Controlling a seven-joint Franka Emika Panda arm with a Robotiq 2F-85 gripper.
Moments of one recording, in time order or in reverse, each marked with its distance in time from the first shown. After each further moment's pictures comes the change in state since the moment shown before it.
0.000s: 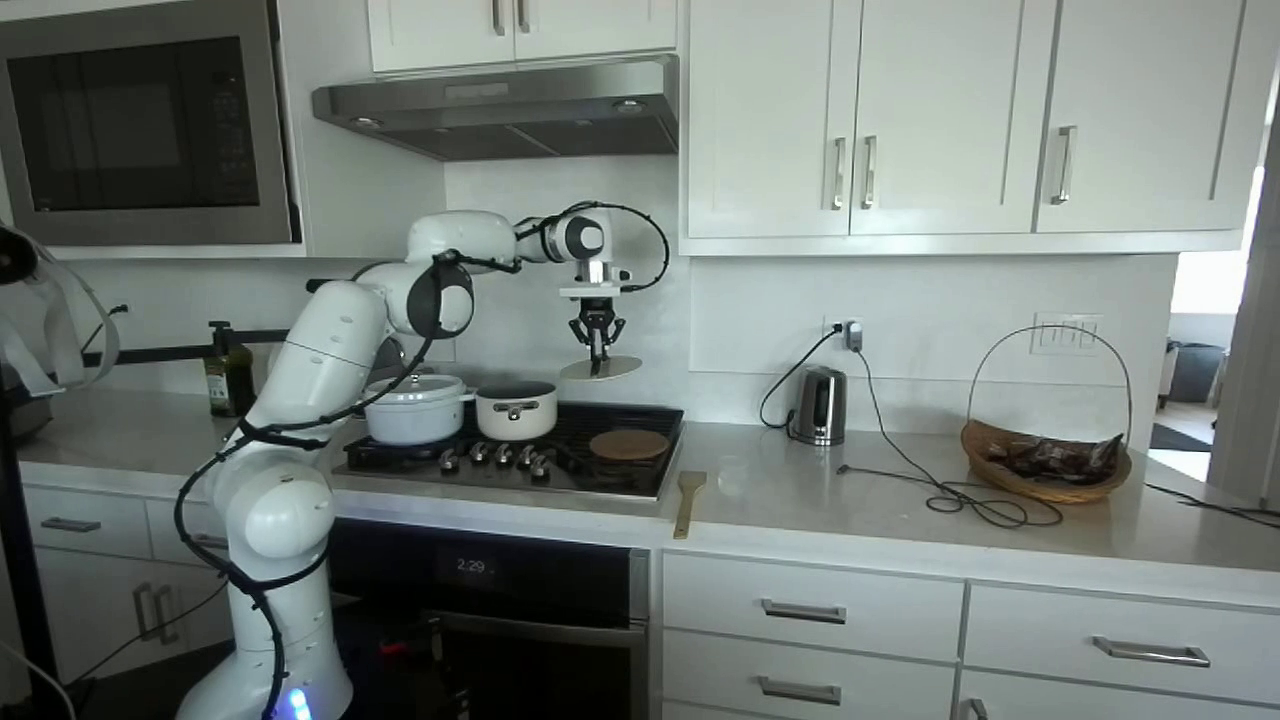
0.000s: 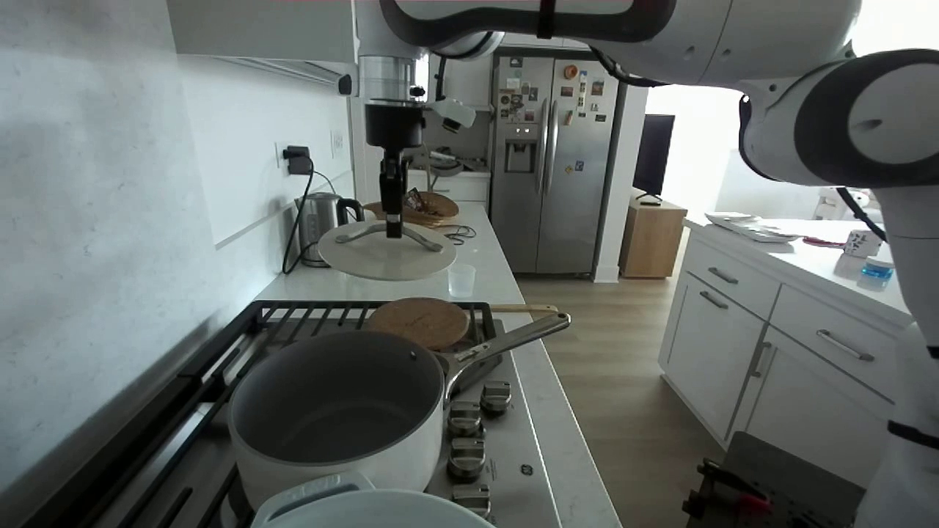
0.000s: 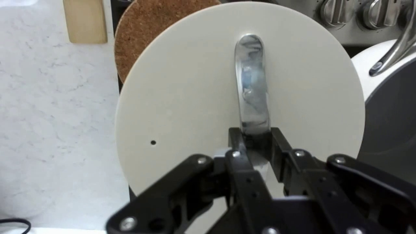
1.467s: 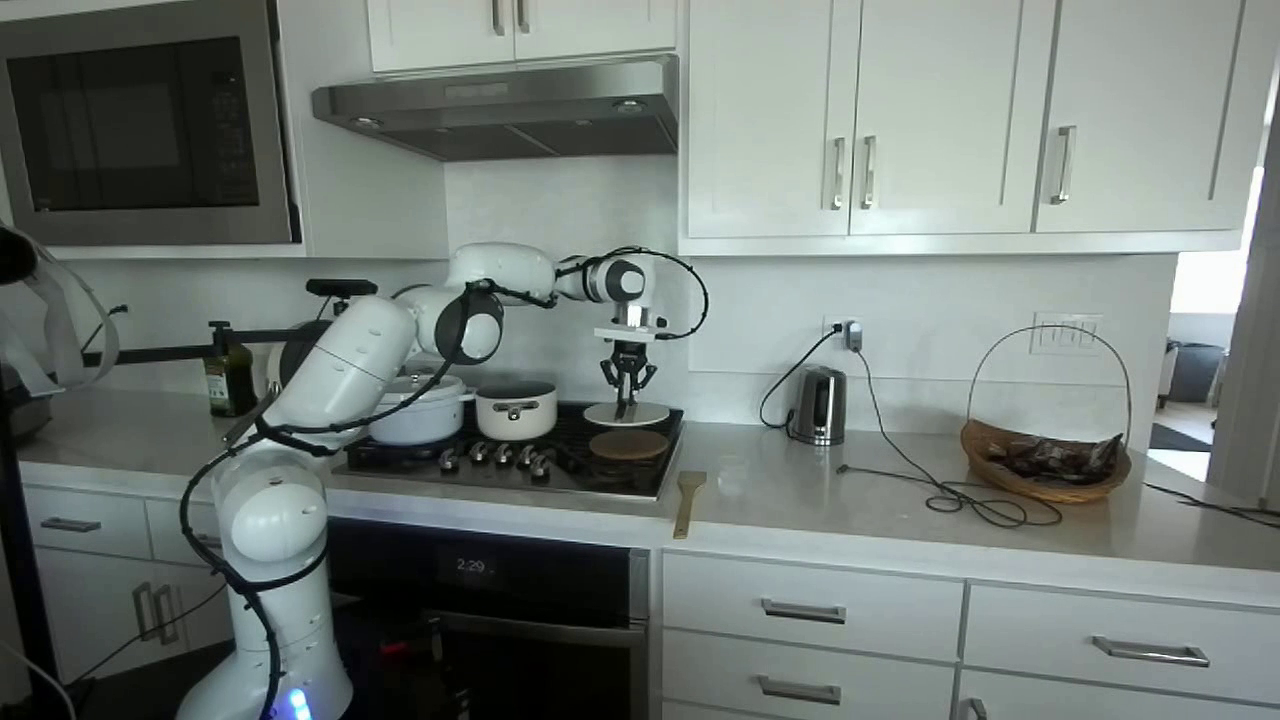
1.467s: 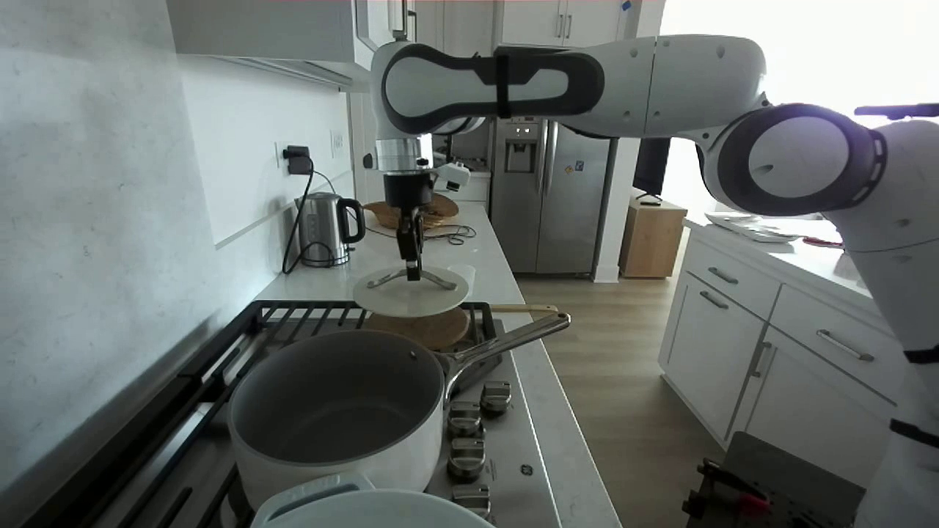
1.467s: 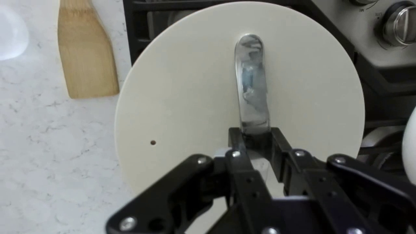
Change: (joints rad) arm -0.109 0.161 0.001 0.030 0.017 0.000 -0.019
